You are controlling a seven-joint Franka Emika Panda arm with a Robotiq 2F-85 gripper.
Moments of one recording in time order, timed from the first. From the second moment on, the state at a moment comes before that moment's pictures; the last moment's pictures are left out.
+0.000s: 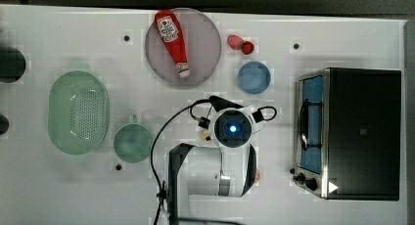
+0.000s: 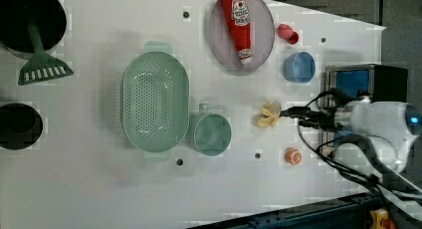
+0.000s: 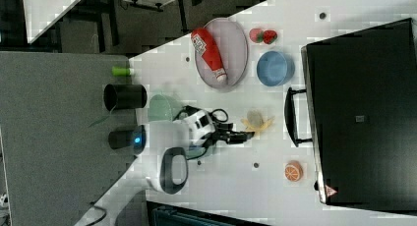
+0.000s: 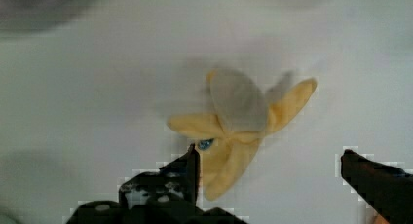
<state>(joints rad) -0.02 0.17 -0.05 -2.48 -0.02 1.02 -0.50</state>
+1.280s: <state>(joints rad) 0.00 0.36 -0.04 -2.48 0.00 1.23 -0.57</state>
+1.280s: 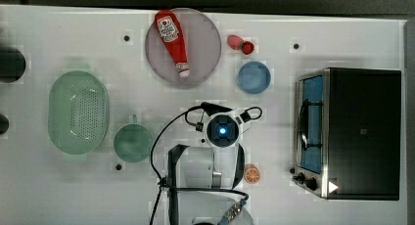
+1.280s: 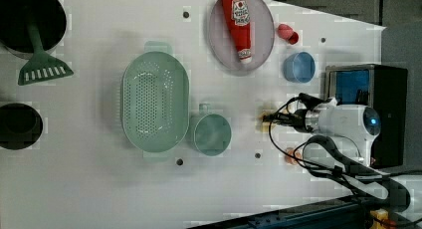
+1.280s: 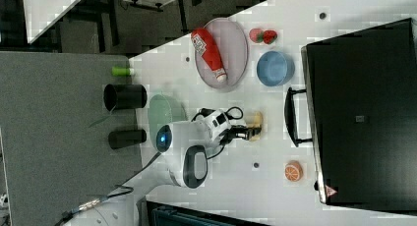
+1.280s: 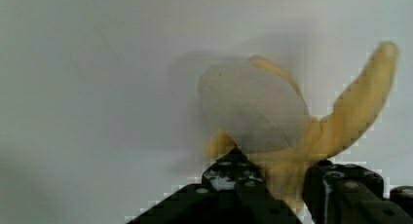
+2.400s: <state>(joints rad) -0.04 -0.37 -0.01 -2.29 -0.01 0.42 -0.57</state>
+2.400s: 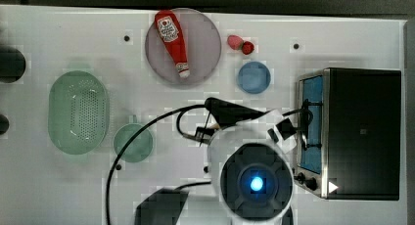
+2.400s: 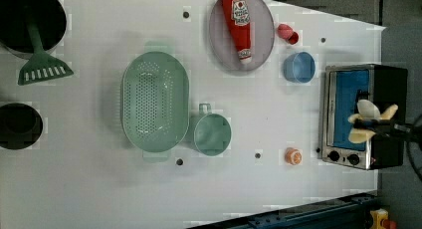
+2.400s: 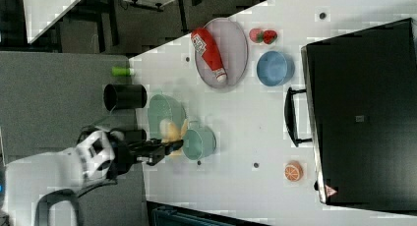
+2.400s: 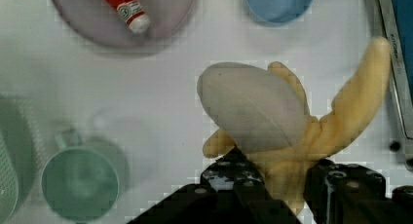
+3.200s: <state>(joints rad) 0.01 -0.25 0.40 -2.29 0.11 0.41 -0.06</state>
